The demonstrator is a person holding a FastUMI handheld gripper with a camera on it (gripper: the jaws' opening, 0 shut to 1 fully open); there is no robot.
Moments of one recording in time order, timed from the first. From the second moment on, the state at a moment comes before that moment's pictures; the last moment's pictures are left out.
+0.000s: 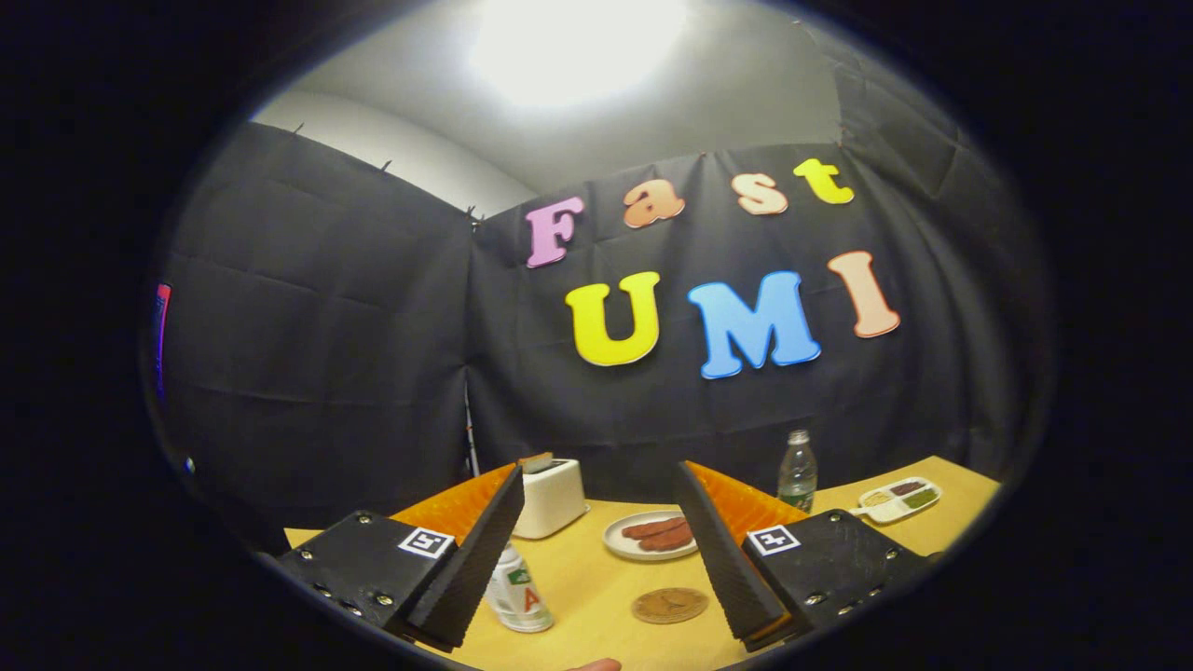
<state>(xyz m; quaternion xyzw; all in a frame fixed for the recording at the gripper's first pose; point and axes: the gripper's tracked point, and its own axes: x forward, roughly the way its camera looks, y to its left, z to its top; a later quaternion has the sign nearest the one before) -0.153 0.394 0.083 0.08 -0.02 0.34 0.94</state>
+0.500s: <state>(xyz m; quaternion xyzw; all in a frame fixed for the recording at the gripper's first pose) -0.166 0.484 0.004 0.02 0.05 0.38 0.92</state>
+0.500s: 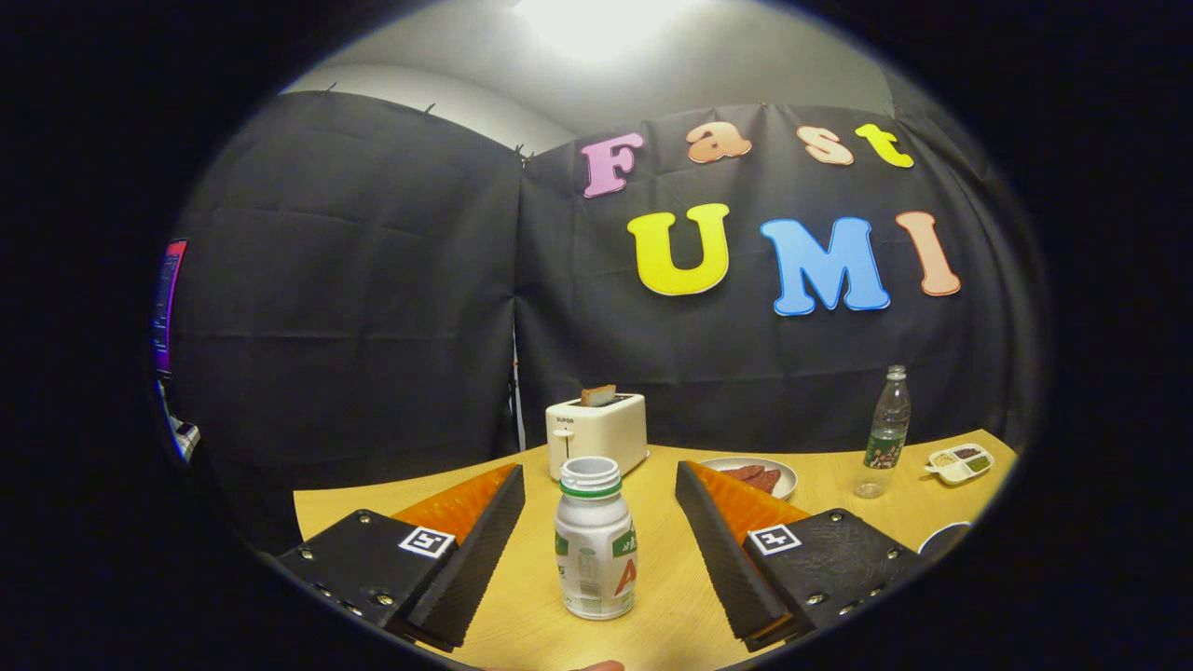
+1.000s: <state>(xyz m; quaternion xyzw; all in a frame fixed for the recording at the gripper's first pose) -0.147 0.508 -0.073 -0.01 0.12 0.37 0.92</state>
